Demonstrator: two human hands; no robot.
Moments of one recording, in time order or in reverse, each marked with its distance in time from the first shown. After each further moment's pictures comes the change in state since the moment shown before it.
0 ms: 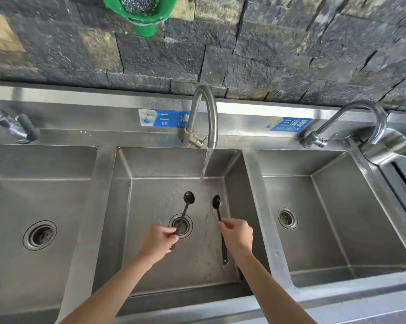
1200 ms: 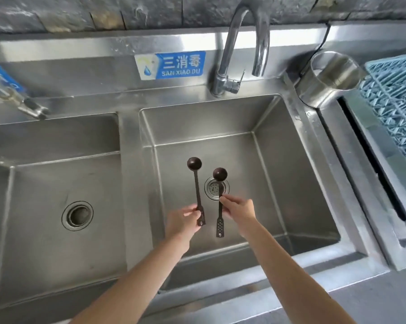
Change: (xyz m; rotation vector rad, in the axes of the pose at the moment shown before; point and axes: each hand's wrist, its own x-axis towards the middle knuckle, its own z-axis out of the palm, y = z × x) left_hand 0.044 0.143 0.466 -0.487 0.029 -0.340; right_hand 0.240 0.267 -0.251 0.564 -0.151 0.357
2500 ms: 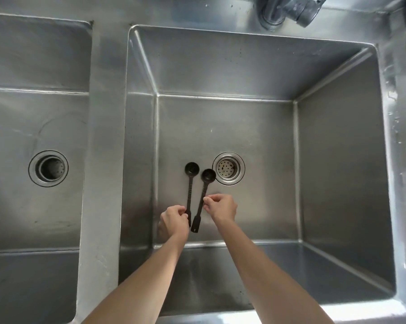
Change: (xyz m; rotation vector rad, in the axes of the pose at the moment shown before) left_hand 0.127 -0.133 0.017 0.669 0.441 -0.095; right_hand 0.128 0.132 0.064 -0.539 0.009 0.098
